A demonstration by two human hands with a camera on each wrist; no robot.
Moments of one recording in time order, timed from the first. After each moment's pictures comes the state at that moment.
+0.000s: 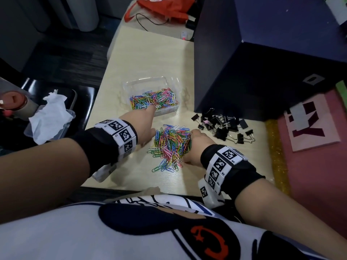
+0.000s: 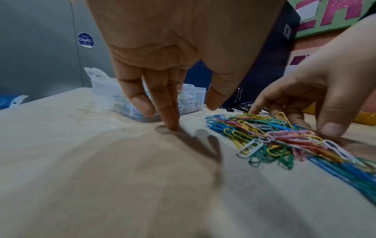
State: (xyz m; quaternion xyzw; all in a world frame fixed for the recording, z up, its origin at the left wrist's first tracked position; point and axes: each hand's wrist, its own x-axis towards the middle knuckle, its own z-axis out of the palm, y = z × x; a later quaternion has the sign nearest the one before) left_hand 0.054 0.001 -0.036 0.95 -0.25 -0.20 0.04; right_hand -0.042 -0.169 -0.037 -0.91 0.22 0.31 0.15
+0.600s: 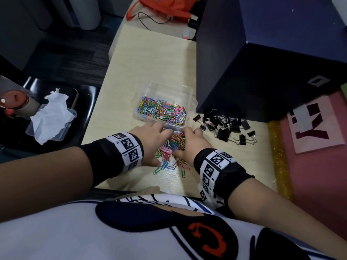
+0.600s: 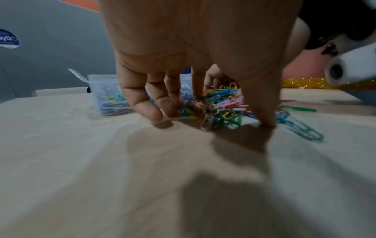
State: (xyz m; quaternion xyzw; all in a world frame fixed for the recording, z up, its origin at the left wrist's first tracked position) left_hand 0.021 0.000 -0.049 0.88 -0.41 -0.22 -0.04; right_hand -0.044 -0.153 -0.042 -0.94 0.17 0.24 0.18
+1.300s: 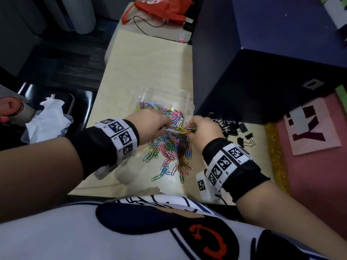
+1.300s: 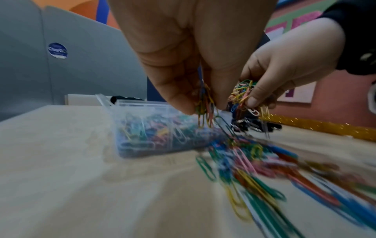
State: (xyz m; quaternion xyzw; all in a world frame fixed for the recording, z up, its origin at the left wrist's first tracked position) left_hand 0.063 -0.011 -0.013 0.89 -0.42 -0.19 0.06; right_hand -0.017 -0.180 -0.014 -0.95 0.19 0.12 0.21
